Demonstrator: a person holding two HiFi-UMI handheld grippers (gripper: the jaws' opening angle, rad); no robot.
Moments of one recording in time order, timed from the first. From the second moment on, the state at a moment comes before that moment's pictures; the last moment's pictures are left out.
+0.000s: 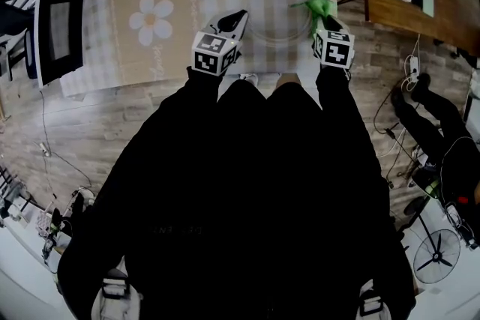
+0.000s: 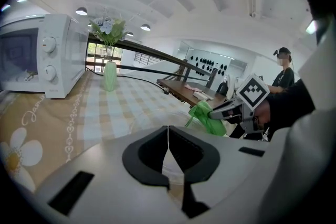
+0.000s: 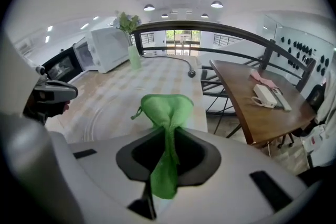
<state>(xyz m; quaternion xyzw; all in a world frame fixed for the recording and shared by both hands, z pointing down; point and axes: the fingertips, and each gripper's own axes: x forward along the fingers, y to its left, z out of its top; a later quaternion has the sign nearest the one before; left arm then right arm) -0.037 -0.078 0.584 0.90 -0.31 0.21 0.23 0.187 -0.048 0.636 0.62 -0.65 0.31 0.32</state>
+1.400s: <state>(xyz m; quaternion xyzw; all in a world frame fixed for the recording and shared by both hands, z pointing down) -0.091 -0.049 0.595 0.88 -0.33 0.20 0.27 -0.037 -0.028 0.670 0.44 -0.75 0.36 0.33</state>
